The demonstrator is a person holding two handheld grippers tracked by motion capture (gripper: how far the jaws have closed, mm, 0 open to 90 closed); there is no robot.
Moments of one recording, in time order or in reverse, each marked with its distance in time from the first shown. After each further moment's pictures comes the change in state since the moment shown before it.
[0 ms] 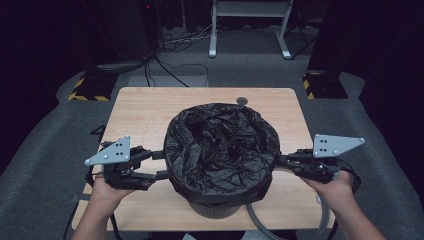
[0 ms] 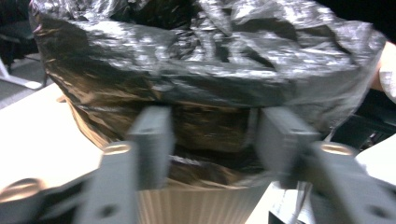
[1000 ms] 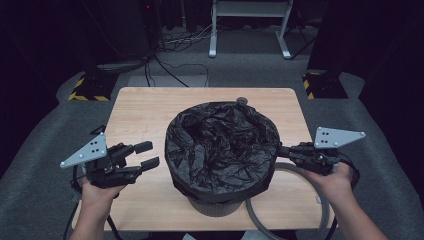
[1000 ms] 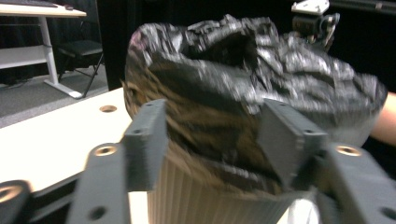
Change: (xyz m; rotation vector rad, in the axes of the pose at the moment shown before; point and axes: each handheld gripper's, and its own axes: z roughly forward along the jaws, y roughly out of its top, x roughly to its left) left arm 0.007 -0.003 -0.028 -0.162 0.128 -0.140; right arm -0.019 -0.004 -0.001 -0.011 -0.069 0.041
